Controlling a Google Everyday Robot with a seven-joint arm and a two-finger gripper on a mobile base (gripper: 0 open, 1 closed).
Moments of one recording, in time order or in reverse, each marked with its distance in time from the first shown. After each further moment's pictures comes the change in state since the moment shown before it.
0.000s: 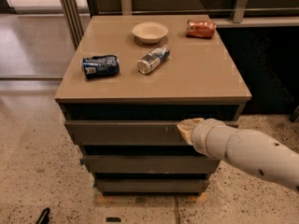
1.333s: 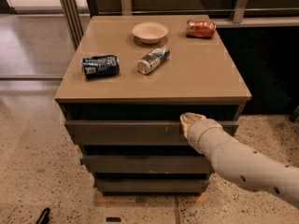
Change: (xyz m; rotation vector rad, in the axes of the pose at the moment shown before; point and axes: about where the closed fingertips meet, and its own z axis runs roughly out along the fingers) arm -0.005 -0.030 0.024 0.206 -0.128 0.142
